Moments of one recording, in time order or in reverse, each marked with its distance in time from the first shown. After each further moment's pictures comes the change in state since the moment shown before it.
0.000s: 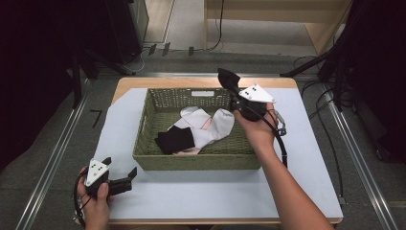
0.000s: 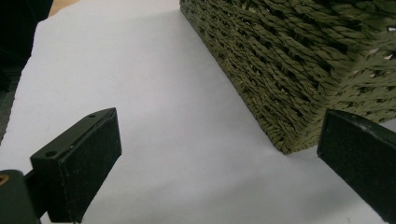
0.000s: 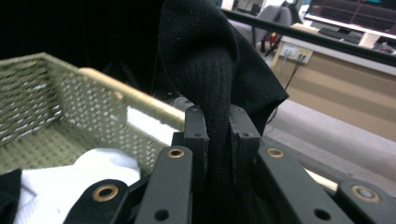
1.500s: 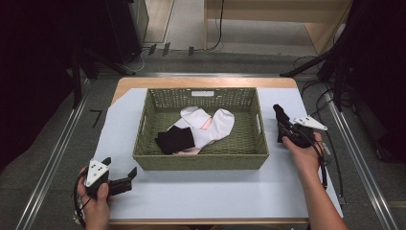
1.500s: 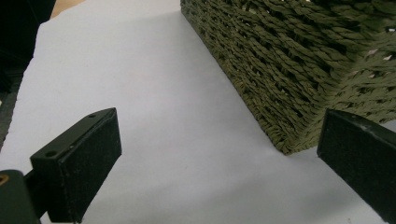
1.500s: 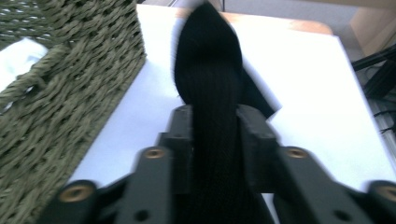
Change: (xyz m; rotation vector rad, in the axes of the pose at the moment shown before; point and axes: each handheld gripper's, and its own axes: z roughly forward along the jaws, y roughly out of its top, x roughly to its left) left arm -0.001 0.000 -0.001 -0.007 0.006 0.000; right arm -0.105 -0.139 -0.063 0.295 -0.182 0.263
